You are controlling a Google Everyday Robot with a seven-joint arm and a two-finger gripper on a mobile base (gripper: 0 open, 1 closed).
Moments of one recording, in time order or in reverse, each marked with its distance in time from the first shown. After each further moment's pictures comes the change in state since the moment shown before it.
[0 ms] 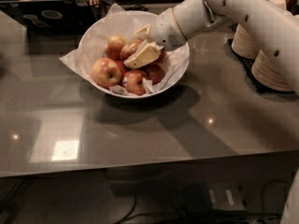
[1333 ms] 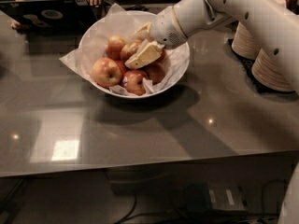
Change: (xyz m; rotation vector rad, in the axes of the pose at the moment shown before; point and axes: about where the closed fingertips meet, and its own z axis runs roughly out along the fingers) arm -0.003 -0.001 -0.003 -0.005 0.006 -0.025
